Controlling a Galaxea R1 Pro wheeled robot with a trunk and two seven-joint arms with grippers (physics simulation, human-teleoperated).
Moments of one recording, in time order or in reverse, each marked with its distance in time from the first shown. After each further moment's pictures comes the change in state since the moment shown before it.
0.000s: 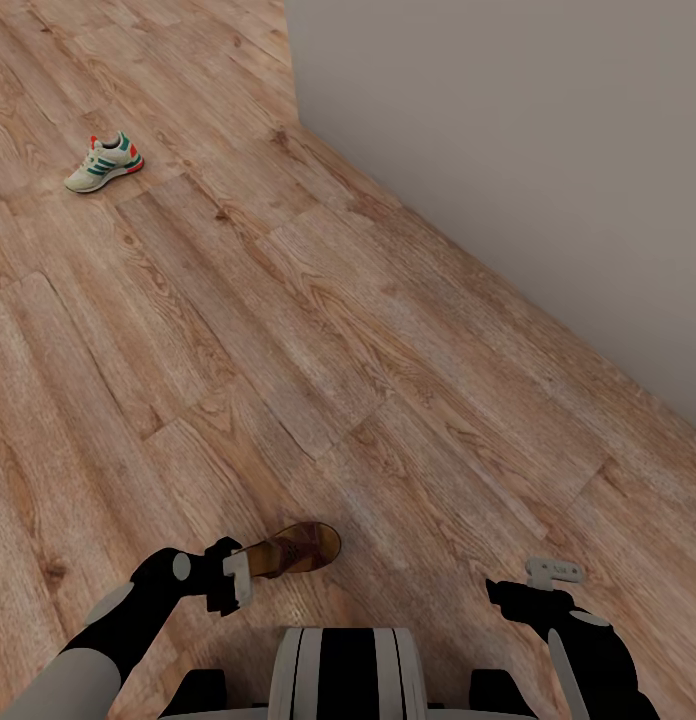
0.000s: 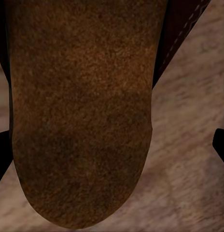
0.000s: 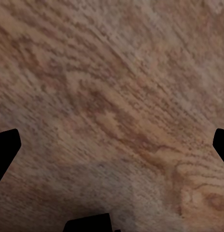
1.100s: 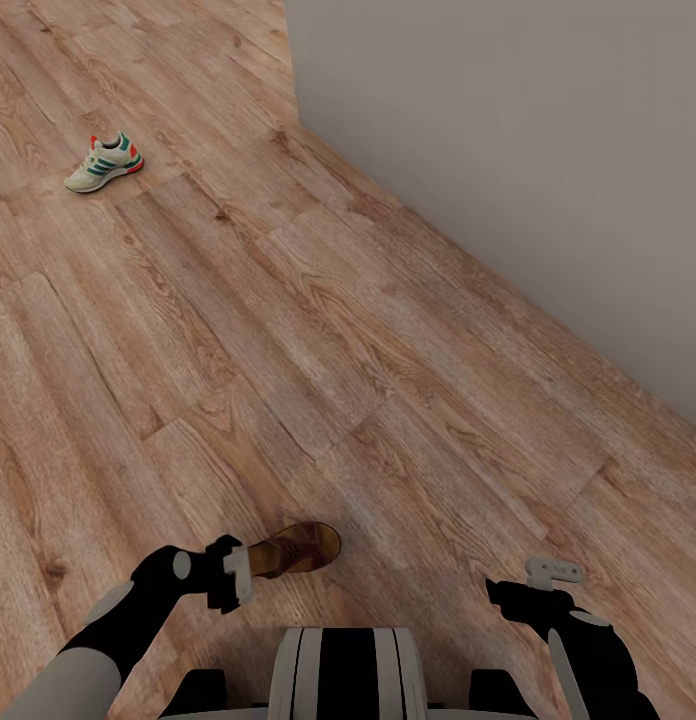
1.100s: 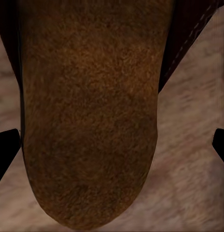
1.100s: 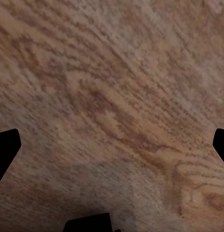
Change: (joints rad) left arm 0.000 0.000 -0.001 -0.010 0.000 0.000 0.000; right arm 0.000 0.000 0.000 0.000 0.000 0.000 0.000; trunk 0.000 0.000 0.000
